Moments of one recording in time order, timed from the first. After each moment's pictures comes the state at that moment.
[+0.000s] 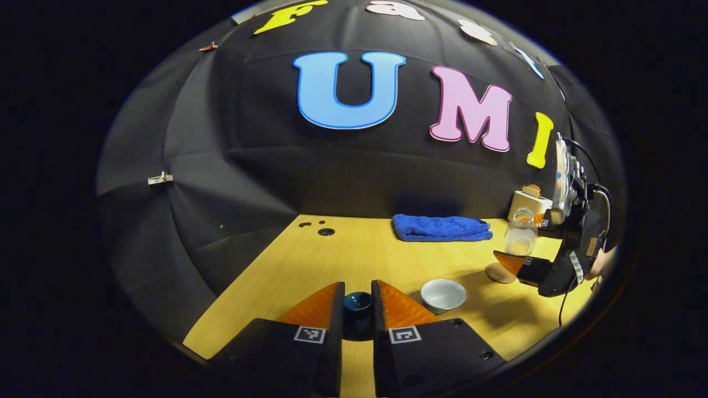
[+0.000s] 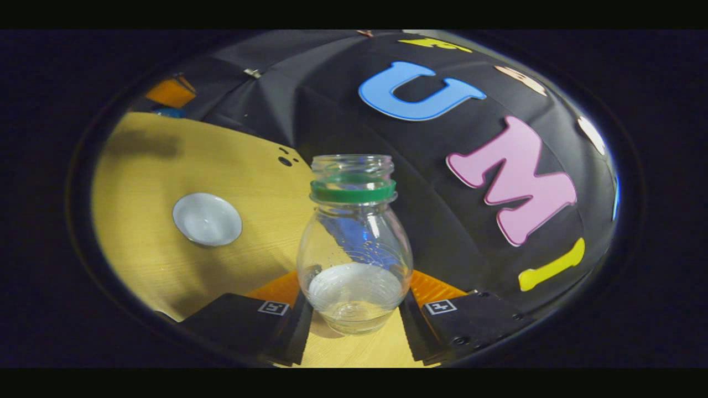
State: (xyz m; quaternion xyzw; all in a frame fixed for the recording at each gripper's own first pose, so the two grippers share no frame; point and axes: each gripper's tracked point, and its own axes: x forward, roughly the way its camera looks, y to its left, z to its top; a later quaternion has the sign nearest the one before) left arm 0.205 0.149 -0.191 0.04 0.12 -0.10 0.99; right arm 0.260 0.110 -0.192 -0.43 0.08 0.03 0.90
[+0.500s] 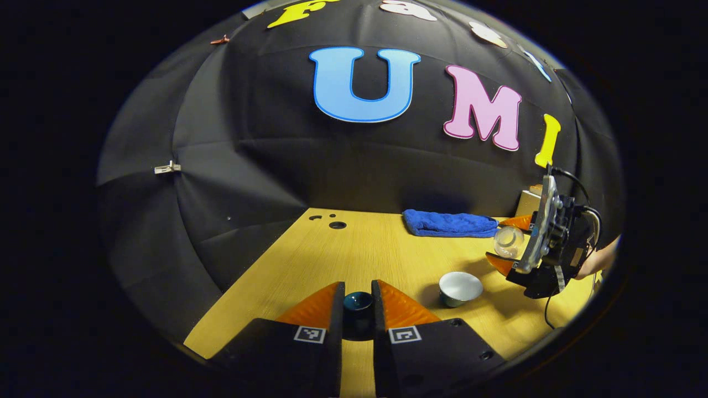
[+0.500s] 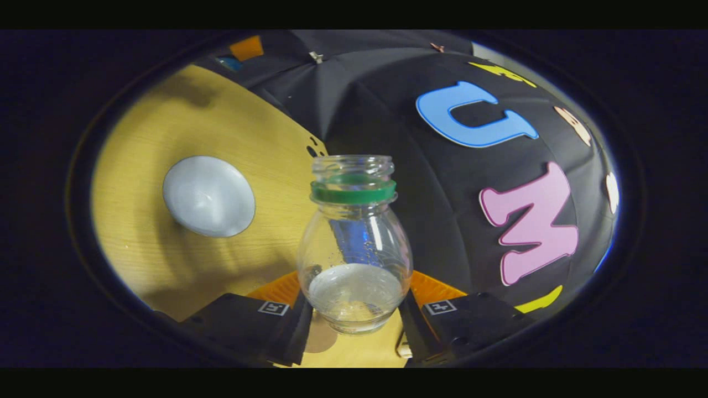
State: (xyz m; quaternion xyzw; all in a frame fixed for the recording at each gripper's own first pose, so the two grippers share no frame) left arm 0.212 0.170 -0.201 0.03 0.13 -0.09 0.99; right arm 0.286 0.125 -0.215 -0.55 0.05 0.05 0.83
